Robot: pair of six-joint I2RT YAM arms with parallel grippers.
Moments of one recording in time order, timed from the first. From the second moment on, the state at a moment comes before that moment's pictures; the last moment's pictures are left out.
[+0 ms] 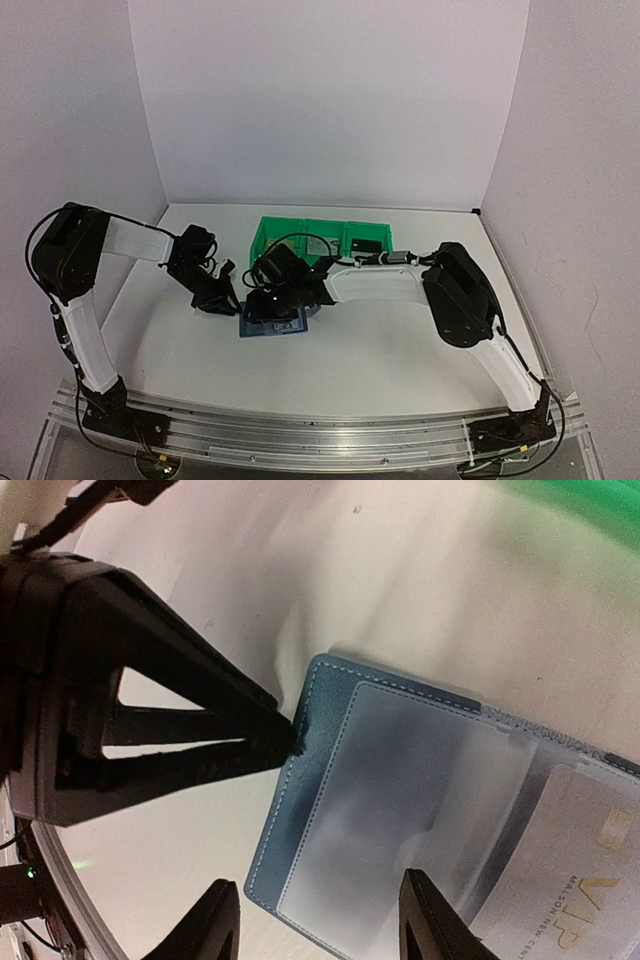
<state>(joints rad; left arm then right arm) -0.37 1.85 1.04 -0.46 0.52 -0.35 1.04 2.44 1.96 -0.37 -0.15 0.69</state>
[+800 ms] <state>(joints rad) -0.48 1.78 1.24 -0.57 0.64 -0.32 0.96 2.20 1.64 -0.38 0.02 0.81</state>
